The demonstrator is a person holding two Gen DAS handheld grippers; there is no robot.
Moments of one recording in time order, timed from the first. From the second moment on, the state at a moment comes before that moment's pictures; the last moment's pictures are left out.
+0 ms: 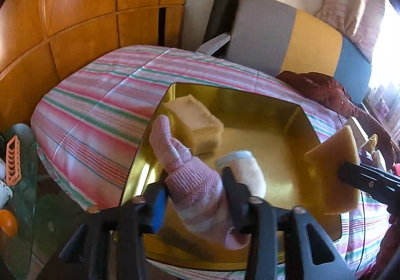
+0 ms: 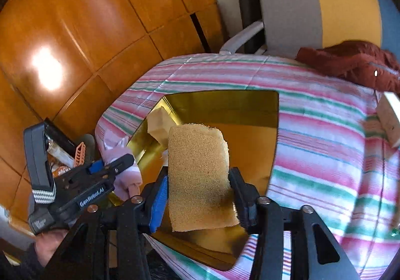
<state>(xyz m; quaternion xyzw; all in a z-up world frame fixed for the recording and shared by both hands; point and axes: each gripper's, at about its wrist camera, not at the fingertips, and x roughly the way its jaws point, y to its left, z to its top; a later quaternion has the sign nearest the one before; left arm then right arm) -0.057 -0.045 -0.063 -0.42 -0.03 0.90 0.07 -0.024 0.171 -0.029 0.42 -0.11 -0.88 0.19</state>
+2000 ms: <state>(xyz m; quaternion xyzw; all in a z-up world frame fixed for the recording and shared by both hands) -0.003 0.207 -0.025 -0.41 0.09 0.84 0.34 0.071 0.570 -0.047 0.40 -0.19 -0.87 -0.23</state>
